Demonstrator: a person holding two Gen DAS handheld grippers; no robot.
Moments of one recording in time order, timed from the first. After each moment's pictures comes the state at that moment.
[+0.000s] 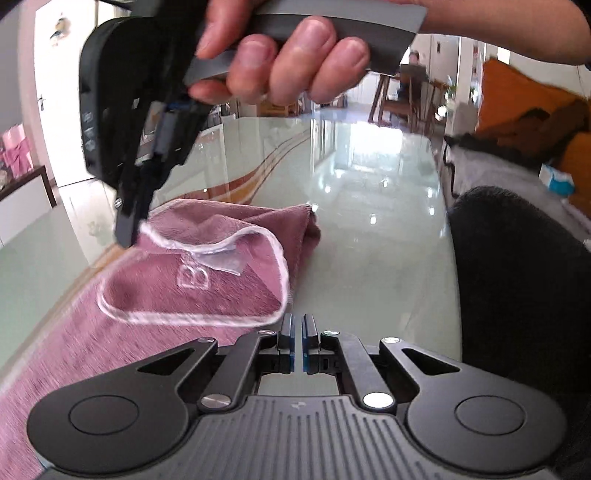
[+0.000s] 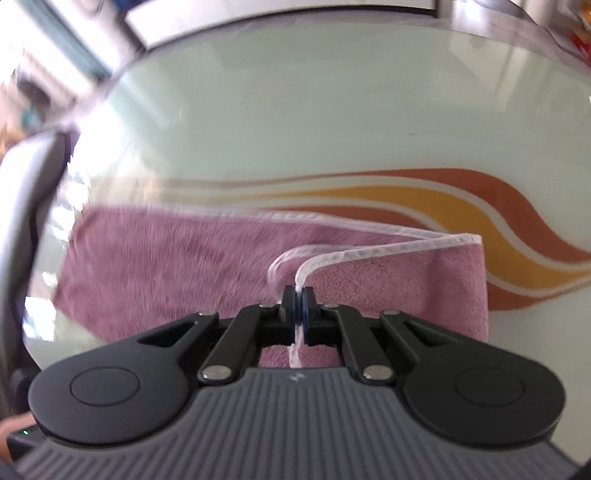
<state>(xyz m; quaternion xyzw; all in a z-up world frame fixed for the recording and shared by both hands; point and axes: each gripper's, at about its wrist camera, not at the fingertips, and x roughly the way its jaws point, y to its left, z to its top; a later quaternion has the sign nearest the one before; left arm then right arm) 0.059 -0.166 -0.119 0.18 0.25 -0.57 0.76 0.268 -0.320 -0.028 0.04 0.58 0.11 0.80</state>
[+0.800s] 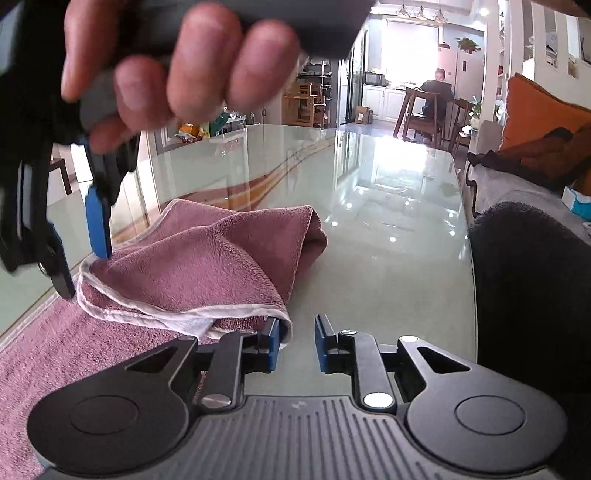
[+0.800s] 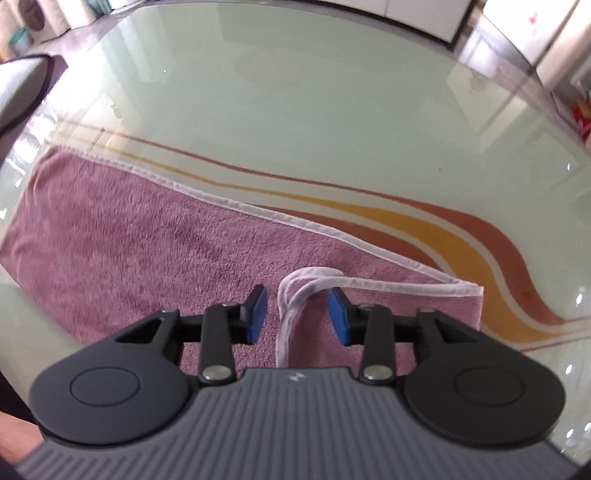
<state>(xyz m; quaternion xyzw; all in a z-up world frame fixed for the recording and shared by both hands) 0.060 -0.194 -0.135 0.16 0.25 -0.54 0.79 0.271 -0.279 -0.040 -0.06 0.59 0.08 0.80</state>
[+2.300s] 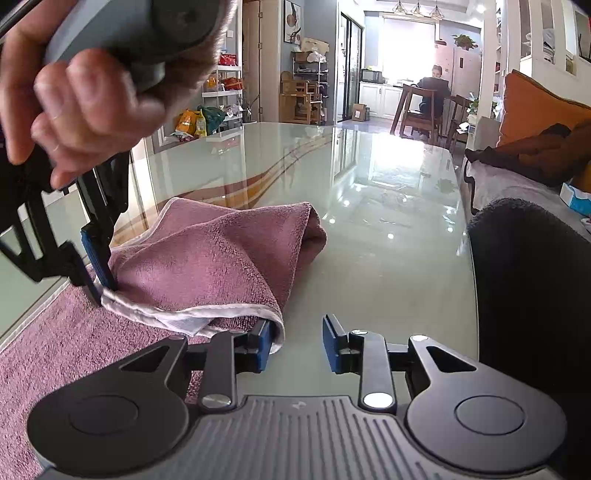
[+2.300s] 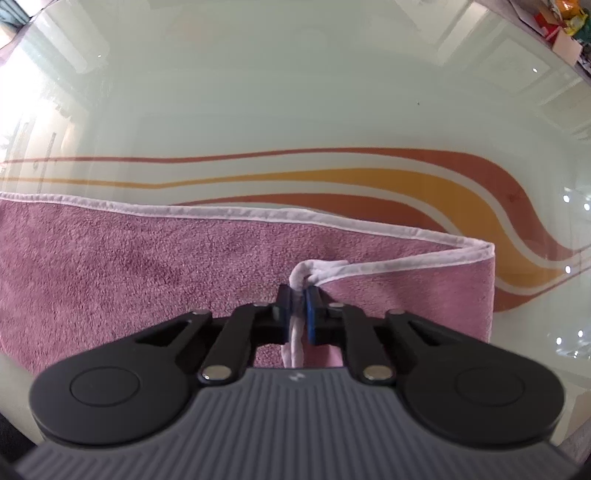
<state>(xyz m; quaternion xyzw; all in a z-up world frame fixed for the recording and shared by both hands) 0.061 -0.202 -0.139 0.17 0.25 -0.54 0.79 0.317 -0.276 -0.077 -0.01 0.67 -0.02 0.75</state>
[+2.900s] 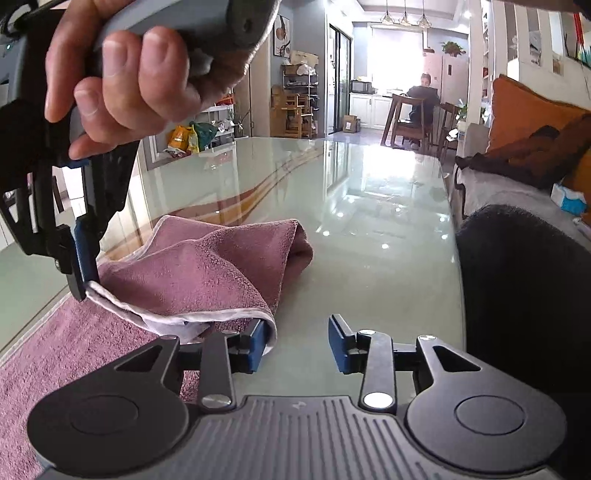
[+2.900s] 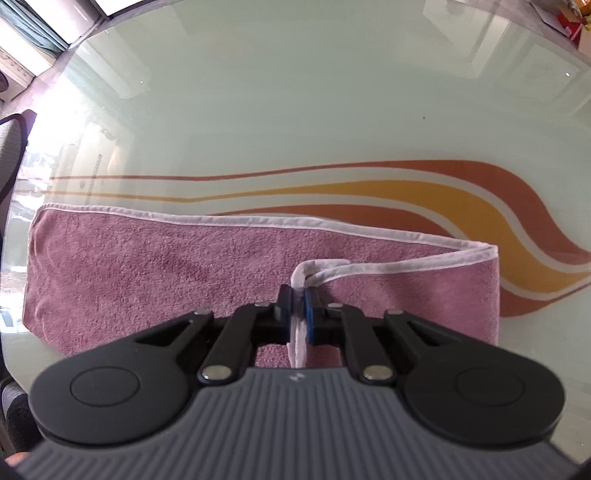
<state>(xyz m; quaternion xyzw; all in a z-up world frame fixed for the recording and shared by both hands) 0.053 -0.200 -0.136 0.18 0.22 -0.55 0.79 0.290 -0.299 -0.046 0.04 0.63 0.04 0.77</state>
